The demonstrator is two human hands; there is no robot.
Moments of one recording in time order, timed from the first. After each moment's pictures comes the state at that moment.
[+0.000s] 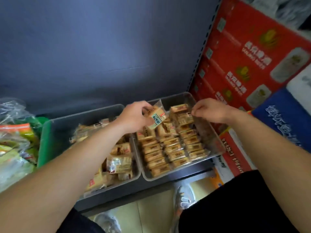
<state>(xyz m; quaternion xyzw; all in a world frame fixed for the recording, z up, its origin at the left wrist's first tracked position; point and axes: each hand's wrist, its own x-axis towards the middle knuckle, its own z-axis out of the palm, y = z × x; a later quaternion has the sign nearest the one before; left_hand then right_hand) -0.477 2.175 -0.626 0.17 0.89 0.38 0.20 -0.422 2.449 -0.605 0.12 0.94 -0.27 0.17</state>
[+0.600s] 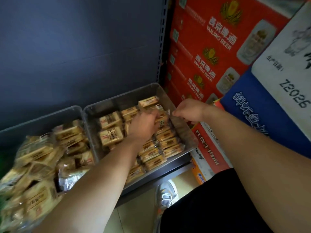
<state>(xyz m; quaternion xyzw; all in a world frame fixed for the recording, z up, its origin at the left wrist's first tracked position) -0.466 2.323 -0.745 0.31 0.93 0.18 0.04 -0.414 2.502 -0.639 0.22 0.88 -0.33 0.27</state>
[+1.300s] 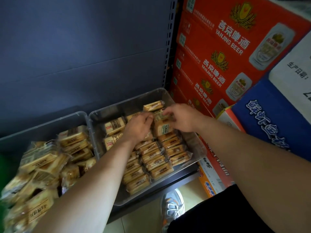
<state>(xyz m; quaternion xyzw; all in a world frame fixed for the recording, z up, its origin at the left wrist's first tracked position) -0.499 2.296 -0.746 0.23 0.91 0.32 0.15 -0.438 2.477 -0.669 0.04 0.96 -0.22 0.19</state>
